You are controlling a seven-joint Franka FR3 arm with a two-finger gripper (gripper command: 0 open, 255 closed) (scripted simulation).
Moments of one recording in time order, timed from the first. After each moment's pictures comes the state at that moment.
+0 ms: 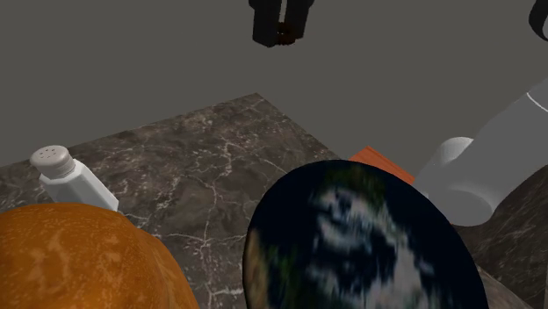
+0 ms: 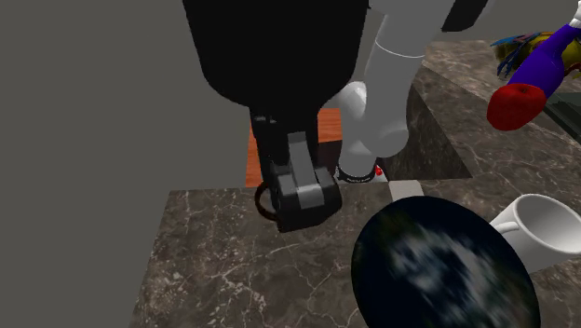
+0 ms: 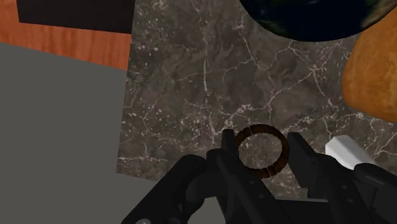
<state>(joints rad) 0.14 -0.12 0.69 -1.32 0.08 1.22 0.79</state>
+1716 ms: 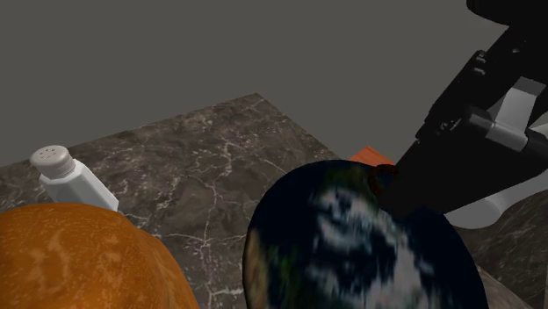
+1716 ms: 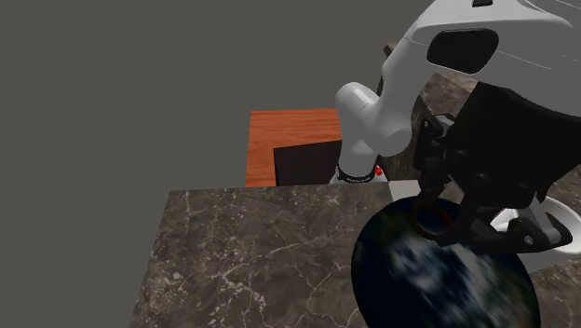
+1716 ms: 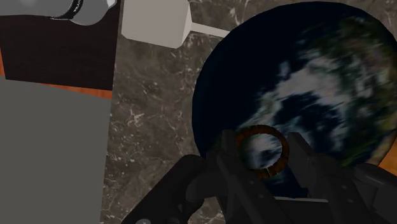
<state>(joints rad) 0.26 -0.55 0.66 -1.79 0.34 1.34 0.86</state>
